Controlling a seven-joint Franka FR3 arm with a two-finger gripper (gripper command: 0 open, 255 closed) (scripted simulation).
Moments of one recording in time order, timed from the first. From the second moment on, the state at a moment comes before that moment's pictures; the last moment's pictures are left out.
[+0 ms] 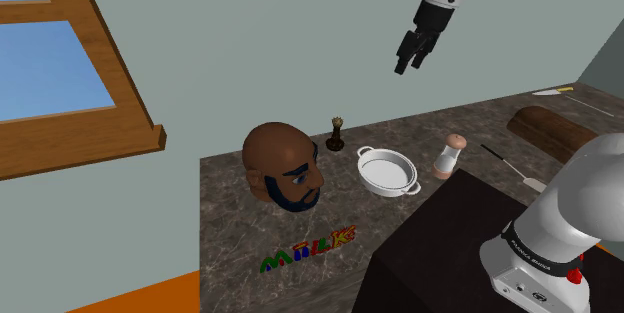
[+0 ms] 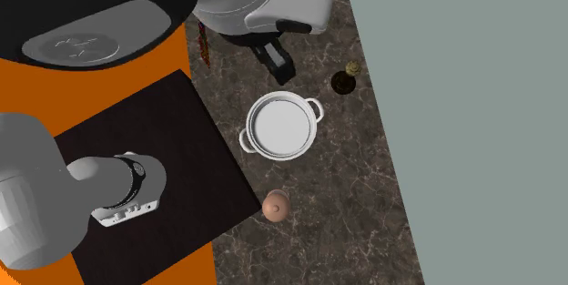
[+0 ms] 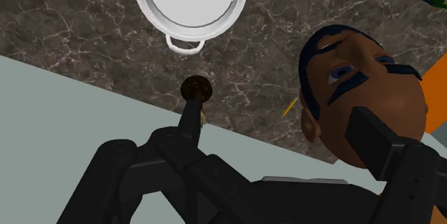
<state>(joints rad) 0.00 -0.50 -0.08 -2.32 0.11 1.94 -0.18</state>
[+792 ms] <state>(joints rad) 0.01 -0.05 -0.16 -2.15 0.22 2.13 -0.38</state>
